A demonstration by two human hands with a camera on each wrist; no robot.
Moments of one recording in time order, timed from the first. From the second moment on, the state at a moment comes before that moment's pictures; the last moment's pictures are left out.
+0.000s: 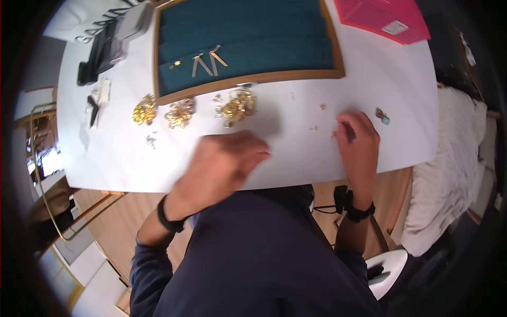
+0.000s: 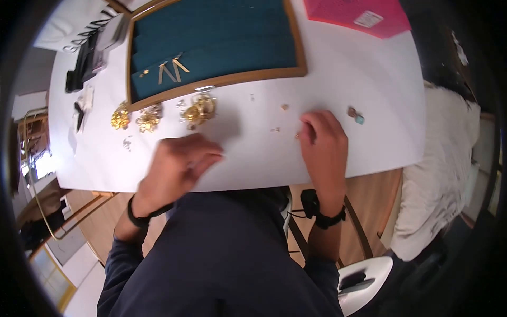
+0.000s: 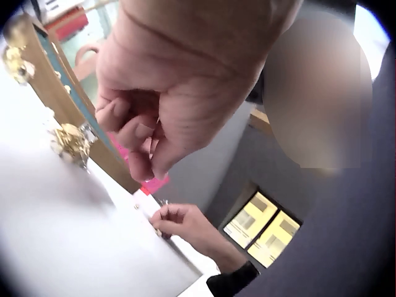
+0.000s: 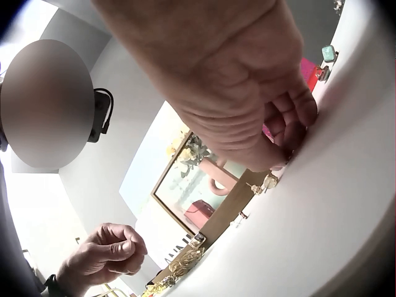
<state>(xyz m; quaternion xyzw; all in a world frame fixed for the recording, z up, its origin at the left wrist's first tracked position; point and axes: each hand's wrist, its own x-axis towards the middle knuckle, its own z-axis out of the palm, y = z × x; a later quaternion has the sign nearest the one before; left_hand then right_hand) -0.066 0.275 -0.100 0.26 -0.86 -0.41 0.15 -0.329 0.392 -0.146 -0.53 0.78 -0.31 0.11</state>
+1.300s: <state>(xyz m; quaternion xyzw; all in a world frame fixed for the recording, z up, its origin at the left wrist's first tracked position) -0.047 0.214 -0.096 0.44 -0.86 -0.07 0.26 -0.339 0.412 -0.151 -0.45 0.83 -0.33 0.08</state>
